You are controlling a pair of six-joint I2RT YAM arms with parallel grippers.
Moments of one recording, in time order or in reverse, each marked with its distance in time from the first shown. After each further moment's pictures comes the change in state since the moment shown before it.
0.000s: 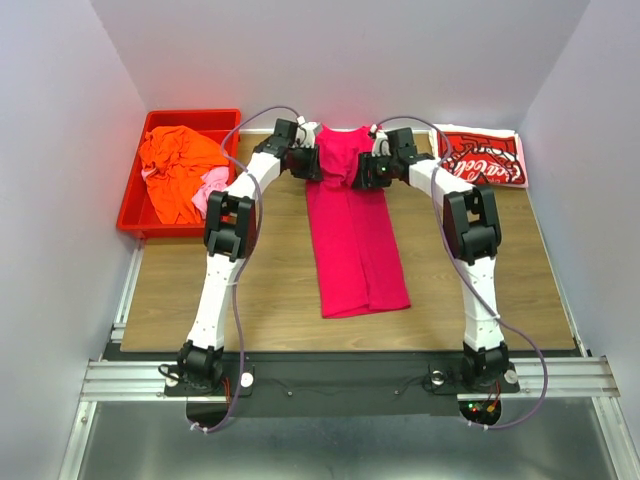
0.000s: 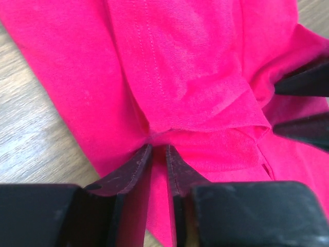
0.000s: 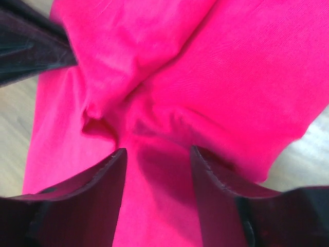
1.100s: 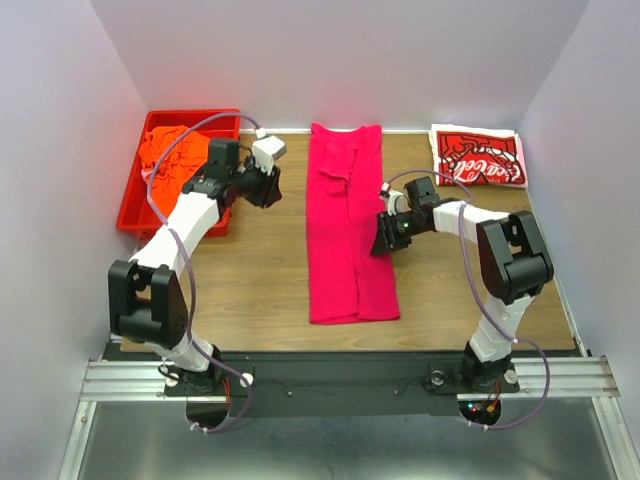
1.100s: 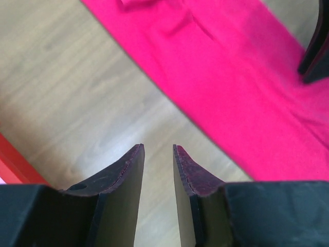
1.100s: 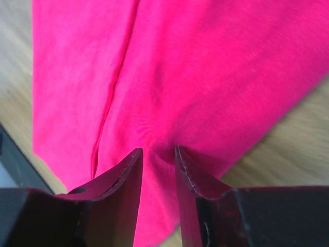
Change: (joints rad) left arm 0.078 -1.051 -1.027 0.125 0.005 0.373; right arm 0.013 -0.525 -0.818 -0.034 -0.225 -0.101
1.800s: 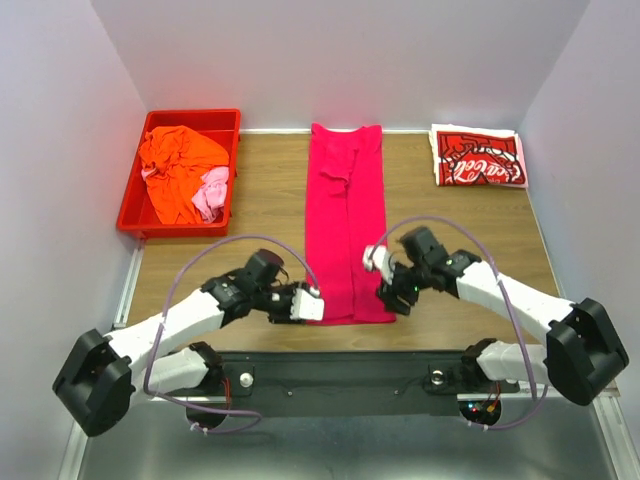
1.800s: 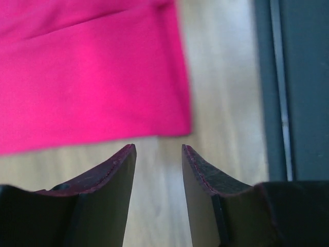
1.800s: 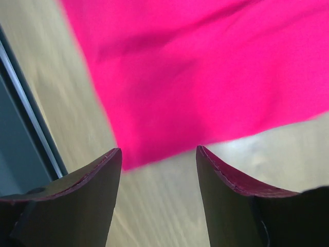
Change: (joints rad) left arm -0.464 -0.560 -0.776 0.002 0.049 0.609; right arm 0.294 -0.639 -0.393 -0.157 0.179 -0.549
